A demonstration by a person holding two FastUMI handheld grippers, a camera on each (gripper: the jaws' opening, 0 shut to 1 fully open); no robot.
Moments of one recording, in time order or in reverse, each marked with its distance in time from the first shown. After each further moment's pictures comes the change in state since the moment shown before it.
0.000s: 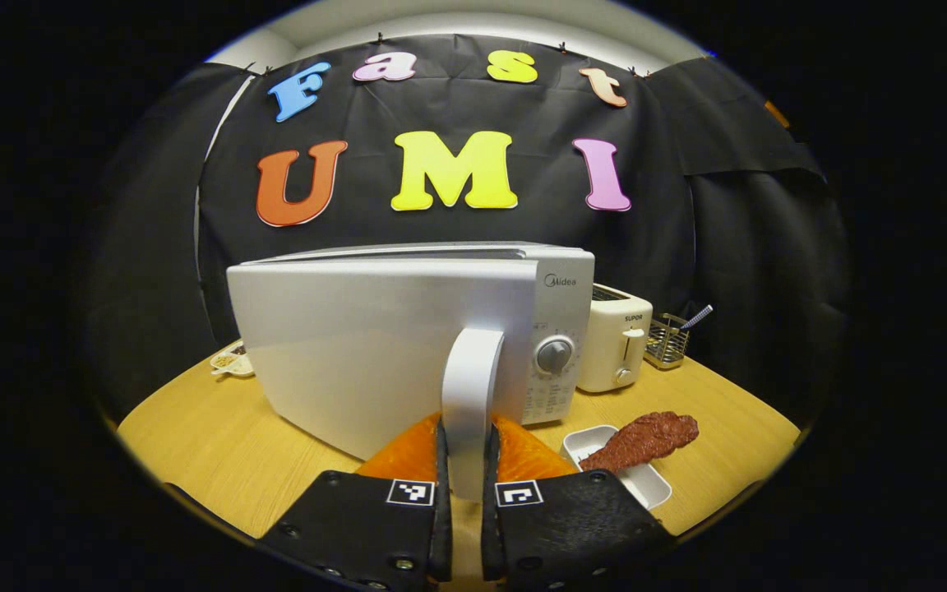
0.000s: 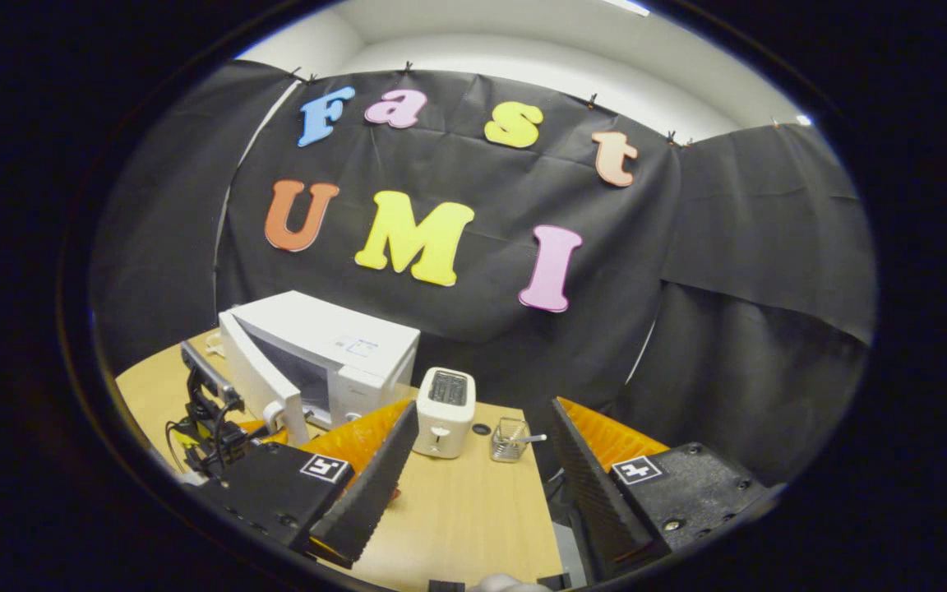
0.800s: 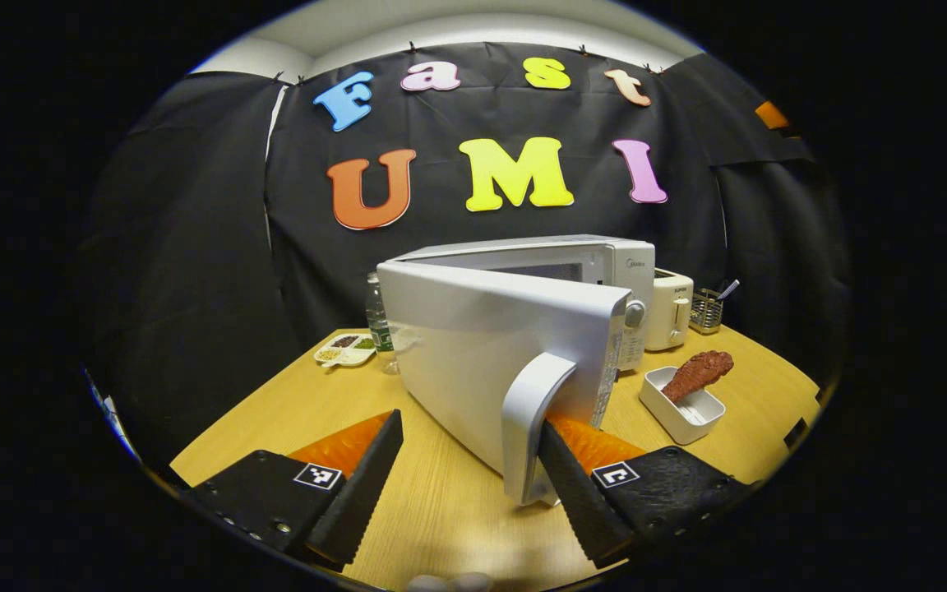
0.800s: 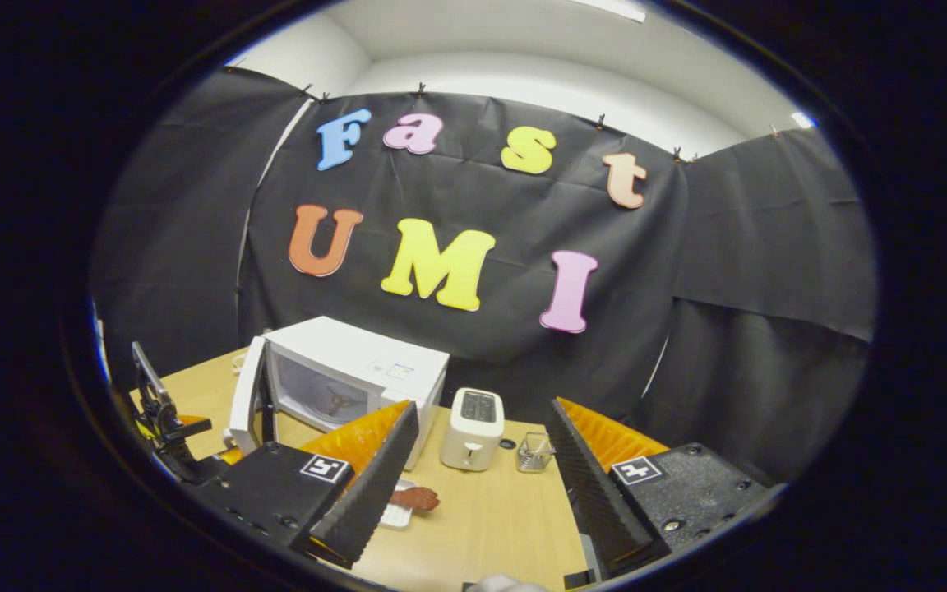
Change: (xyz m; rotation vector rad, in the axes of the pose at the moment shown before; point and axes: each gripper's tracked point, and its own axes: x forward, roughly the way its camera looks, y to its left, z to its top) left arm -0.113 0.130 -0.011 0.066 0.031 0.160; right arm -0.034 0.052 0.018 0.025 -0.053 0.066
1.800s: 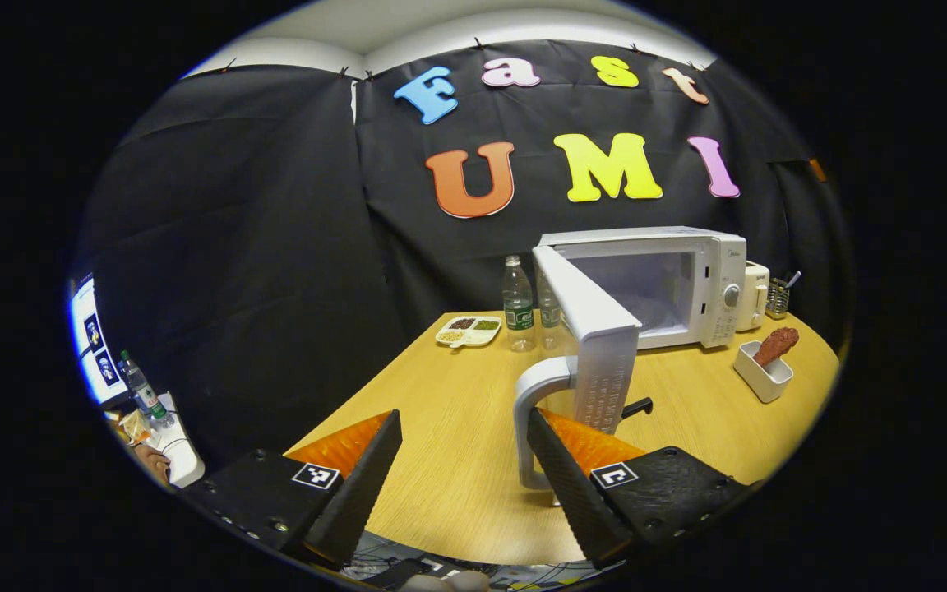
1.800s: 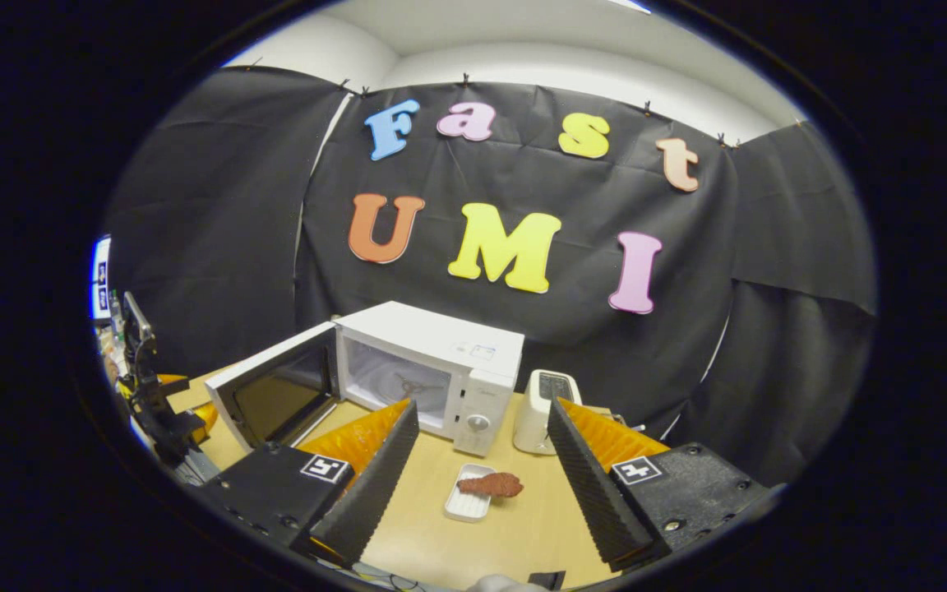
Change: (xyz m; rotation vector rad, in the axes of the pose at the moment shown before) left arm -0.063 0.169 -0.026 -0.009 0.059 0.247; right arm -0.009 0.093 -0.042 0.007 0.058 0.157
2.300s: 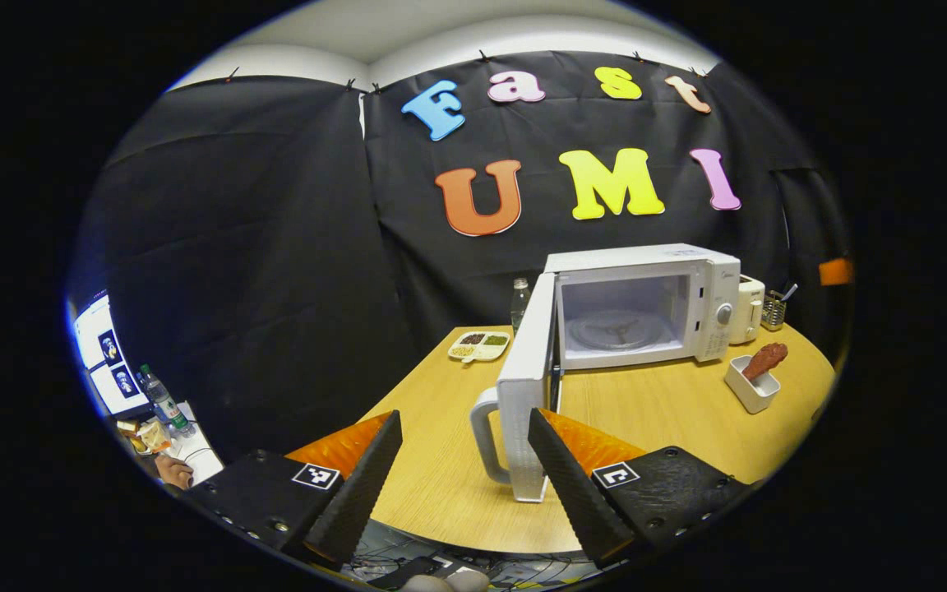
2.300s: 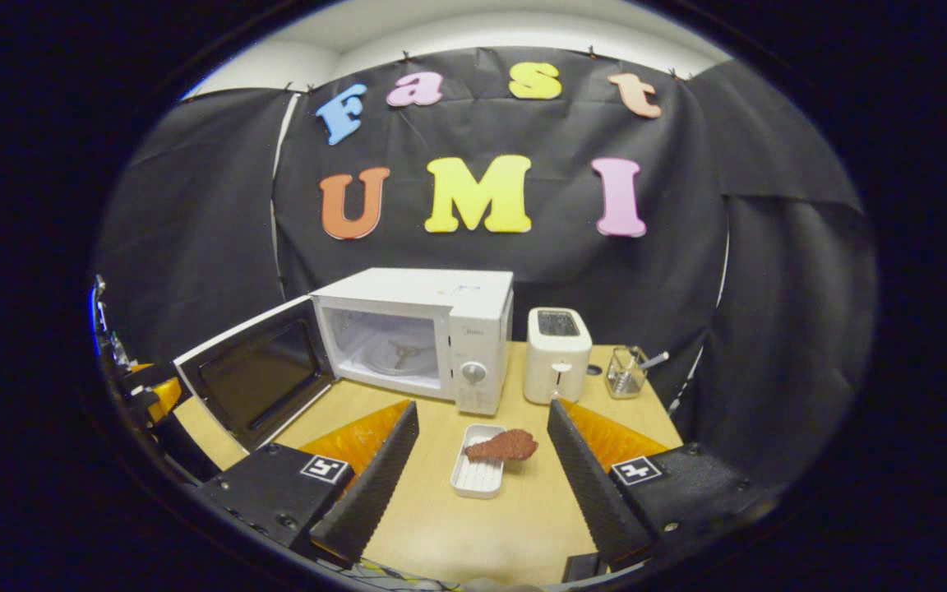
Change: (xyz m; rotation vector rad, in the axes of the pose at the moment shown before) left arm -0.058 -0.004 0.051 0.017 -0.038 0.011; right arm 0.056 -0.028 -0.126 0.256 0.157 0.031
